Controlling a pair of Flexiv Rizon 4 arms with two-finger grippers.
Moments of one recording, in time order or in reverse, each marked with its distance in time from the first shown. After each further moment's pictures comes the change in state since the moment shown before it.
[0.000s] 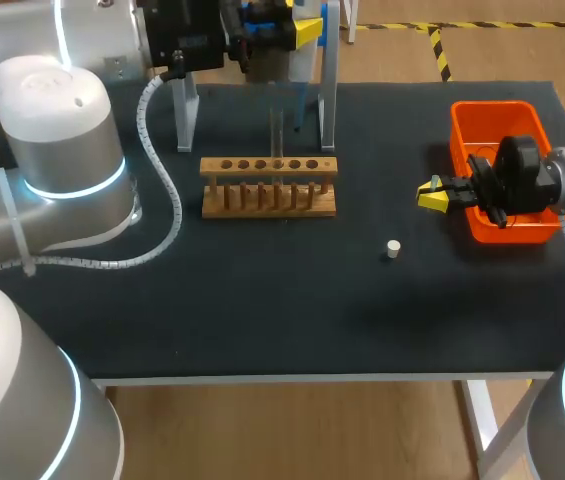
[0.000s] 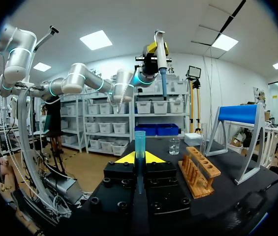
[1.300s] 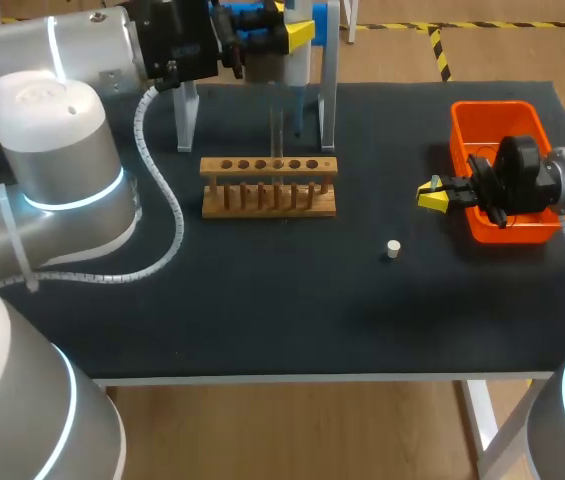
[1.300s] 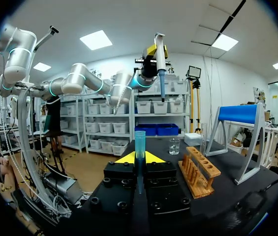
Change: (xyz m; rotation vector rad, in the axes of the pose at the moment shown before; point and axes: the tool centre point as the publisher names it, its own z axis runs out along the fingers) left arm 0.000 0.003 -0.009 0.044 -0.026 -0.037; right arm 0.000 0.000 0.000 0.000 0.000 0.000
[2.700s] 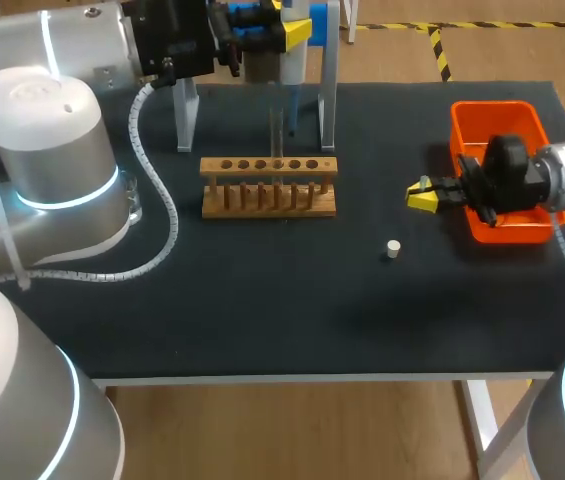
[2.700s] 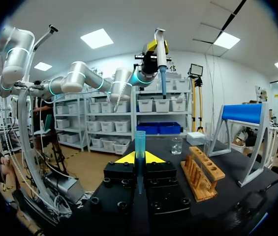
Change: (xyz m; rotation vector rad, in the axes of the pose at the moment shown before) left arm 0.001 -0.004 -0.004 -0.022 -0.011 0.012; right arm 0.000 0.001 0.018 0.016 0.021 0.005
